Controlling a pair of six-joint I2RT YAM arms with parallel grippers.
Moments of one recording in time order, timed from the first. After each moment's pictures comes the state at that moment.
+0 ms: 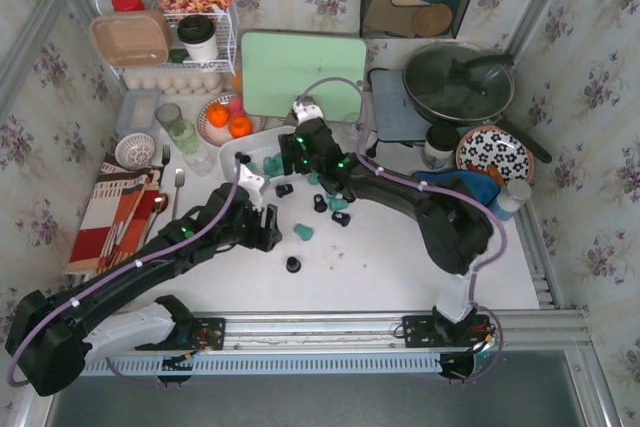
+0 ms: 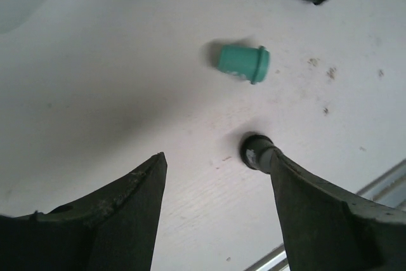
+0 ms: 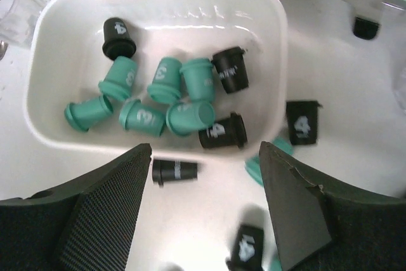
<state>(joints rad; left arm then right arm) -0.71 1.01 0.65 -0.36 0.03 -0.34 0.76 1.92 1.38 0.01 0.22 0.32</state>
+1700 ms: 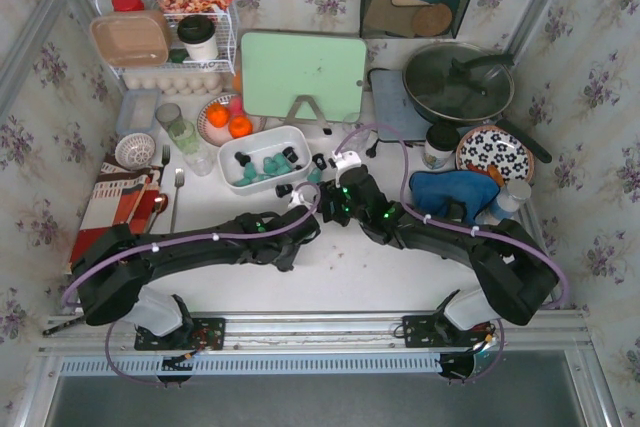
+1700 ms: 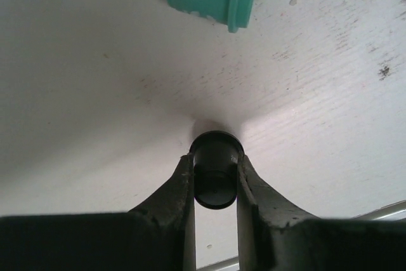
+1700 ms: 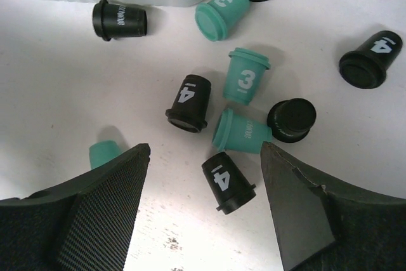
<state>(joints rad) -1.07 1.49 0.88 -0.56 -0.22 -0.47 0.76 1.45 0.73 0.15 0.20 0.26</state>
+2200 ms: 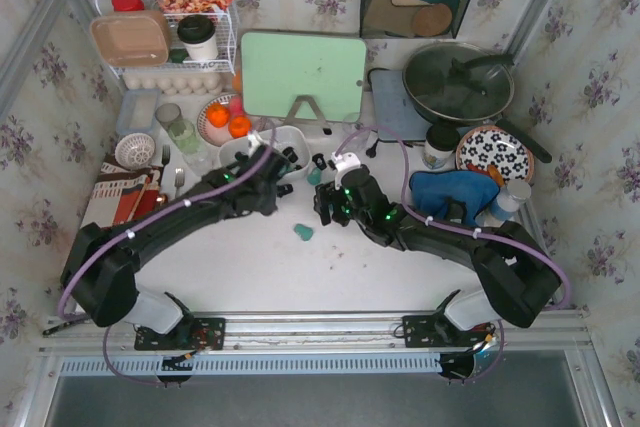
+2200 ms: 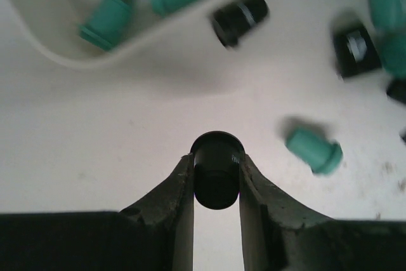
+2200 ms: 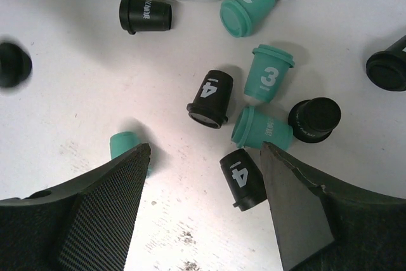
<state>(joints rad) -0.79 1.47 1.08 -0.63 -0.31 -0.49 0.76 1.44 0.71 0.17 0.12 0.27</state>
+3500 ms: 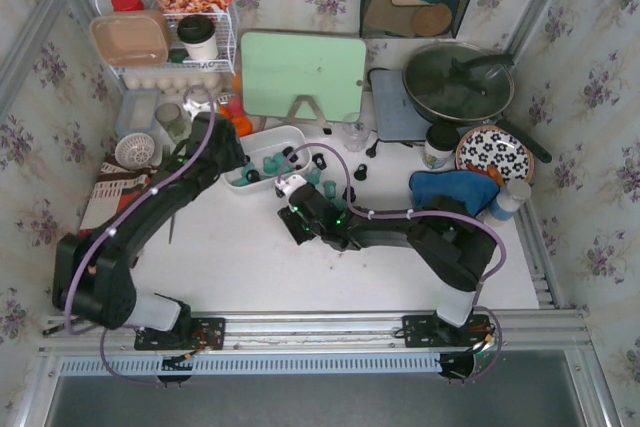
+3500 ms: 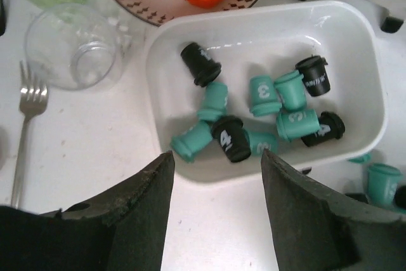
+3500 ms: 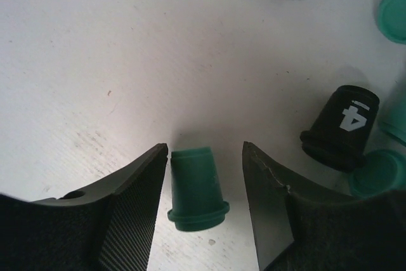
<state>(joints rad) -0.36 1.48 1.10 -0.32 -0.24 -0.45 0.97 1.77 0.91 0.13 0.18 0.18</state>
